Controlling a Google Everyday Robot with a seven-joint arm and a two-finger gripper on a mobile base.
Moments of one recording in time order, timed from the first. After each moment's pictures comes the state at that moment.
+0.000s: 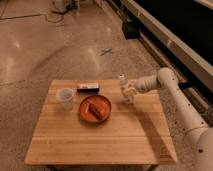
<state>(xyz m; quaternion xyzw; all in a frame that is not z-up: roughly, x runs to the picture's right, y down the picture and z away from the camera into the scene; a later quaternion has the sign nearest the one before) 0.141 -0.001 0.891 0.35 -0.24 -0.83 0.35</state>
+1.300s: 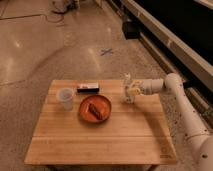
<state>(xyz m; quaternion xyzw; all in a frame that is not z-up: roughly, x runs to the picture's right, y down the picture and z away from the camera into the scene) 0.159 -0.006 0.891 0.39 -0.22 -0.80 0.39</state>
